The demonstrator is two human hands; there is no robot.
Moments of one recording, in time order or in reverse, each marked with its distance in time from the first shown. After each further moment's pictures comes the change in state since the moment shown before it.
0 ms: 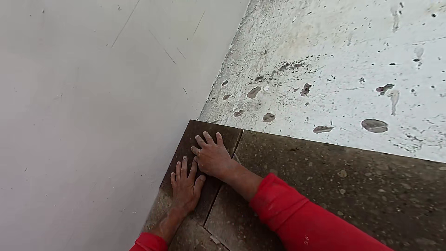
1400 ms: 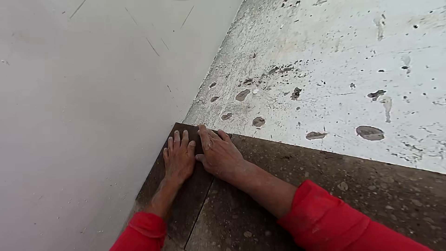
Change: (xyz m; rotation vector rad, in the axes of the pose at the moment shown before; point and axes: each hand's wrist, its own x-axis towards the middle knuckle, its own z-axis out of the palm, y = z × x) left_hand 0.121 0.044 -0.003 -0.081 -0.005 -0.085; right_hand -0.019 0.053 -0.016 0.076 0.187 0.076
